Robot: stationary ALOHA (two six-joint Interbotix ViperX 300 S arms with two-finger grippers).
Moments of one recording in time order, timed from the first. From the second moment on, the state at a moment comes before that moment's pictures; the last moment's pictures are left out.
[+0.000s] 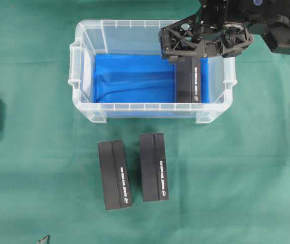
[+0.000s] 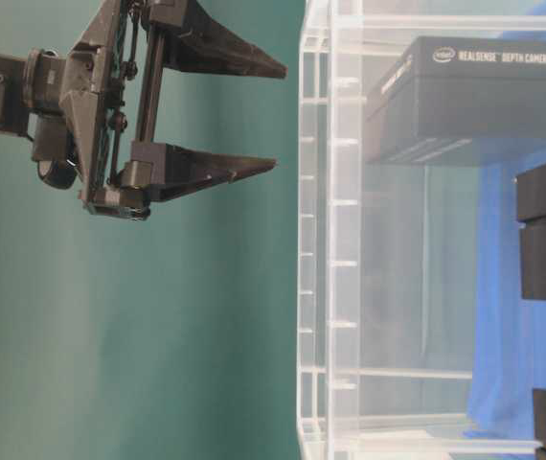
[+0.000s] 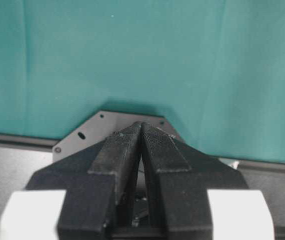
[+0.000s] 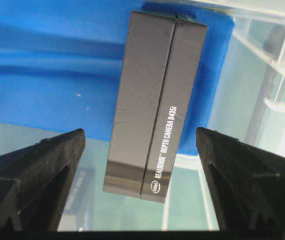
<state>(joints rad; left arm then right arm) -0.04 -0.76 0.46 0.04 1.57 -0.17 -0.19 0.01 0.06 -0.15 1.28 1.44</state>
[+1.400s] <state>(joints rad) -0.04 -0.76 0.46 0.04 1.56 -0.17 -0.19 0.10 0.19 -0.08 1.10 1.45</state>
